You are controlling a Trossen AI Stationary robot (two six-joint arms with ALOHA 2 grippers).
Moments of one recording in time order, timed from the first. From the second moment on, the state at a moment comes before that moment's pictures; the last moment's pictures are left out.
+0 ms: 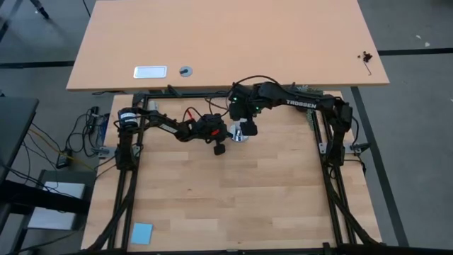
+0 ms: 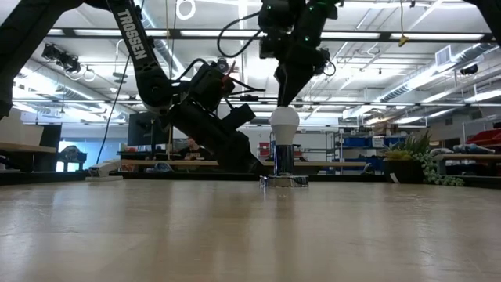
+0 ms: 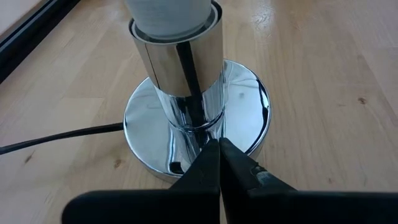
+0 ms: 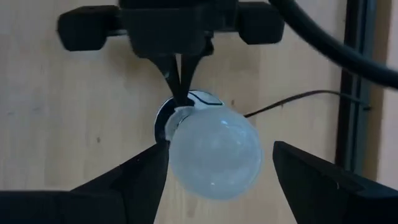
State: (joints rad) left arm 0.31 1.97 0.84 0.57 0.10 0.20; right arm -0.33 1.87 1.73 -1.05 0.00 -0.41
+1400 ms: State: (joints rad) left arm 0.31 1.97 0.84 0.57 0.10 0.20; right arm -0.34 1.93 1.91 -1.14 -0.04 -0.28
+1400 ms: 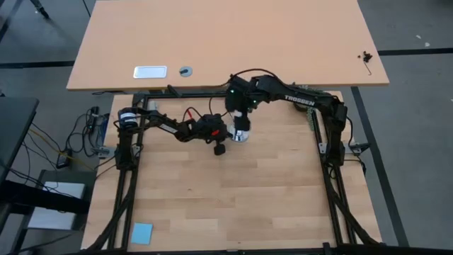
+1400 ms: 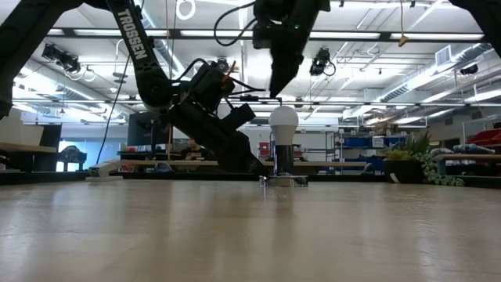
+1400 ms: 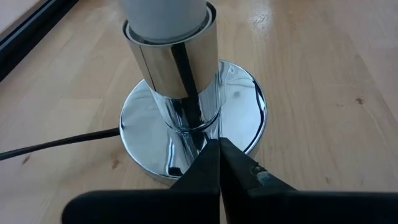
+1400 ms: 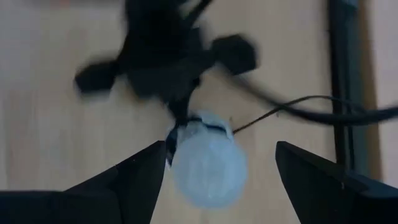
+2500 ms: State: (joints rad) left arm 0.31 1.97 0.84 0.57 0.11 0.20; right arm -0.33 1.93 1.75 -1.12 0.02 0.33
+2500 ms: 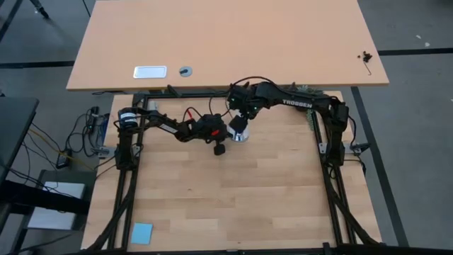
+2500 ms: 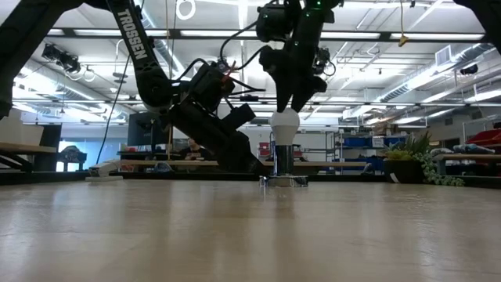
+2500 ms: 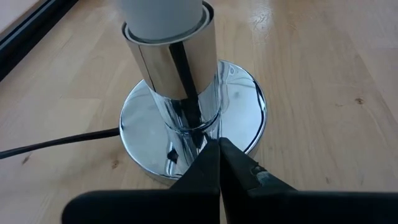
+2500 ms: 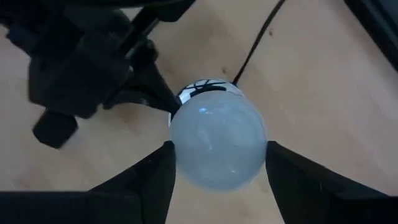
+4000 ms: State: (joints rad) left arm 0.31 1.97 0.84 0.57 0.11 0.20; right arm -0.30 1.93 1.78 -1.09 0.05 0.25
